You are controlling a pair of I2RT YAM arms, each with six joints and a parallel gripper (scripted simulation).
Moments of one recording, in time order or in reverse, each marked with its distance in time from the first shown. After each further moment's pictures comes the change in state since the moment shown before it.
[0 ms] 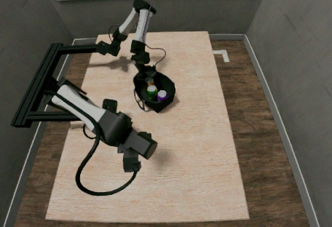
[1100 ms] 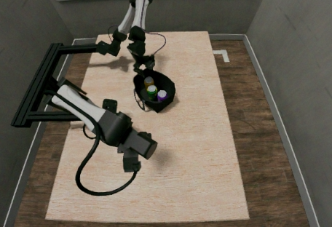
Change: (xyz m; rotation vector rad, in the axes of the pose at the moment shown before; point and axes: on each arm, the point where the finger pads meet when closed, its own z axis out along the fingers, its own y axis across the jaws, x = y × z) left arm -0.042 -0.004 -0.076 0.005 0.008 -0.001; right arm 0.000 0.000 0.000 0.000 0.000 0.000
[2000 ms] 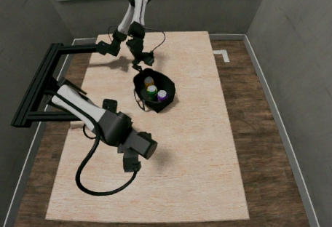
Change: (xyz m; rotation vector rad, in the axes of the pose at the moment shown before) left arm -0.001 0.005 -0.020 -0.004 0.012 0.004; right arm 0.000 0.000 0.000 0.000 0.000 0.000
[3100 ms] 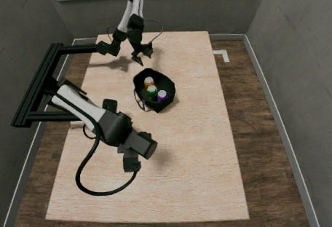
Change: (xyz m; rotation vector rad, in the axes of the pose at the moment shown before) left arm 0.038 0.051 -0.026 0.002 -0.008 -0.008; right arm 0.000 0.000 0.000 0.000 0.000 0.000
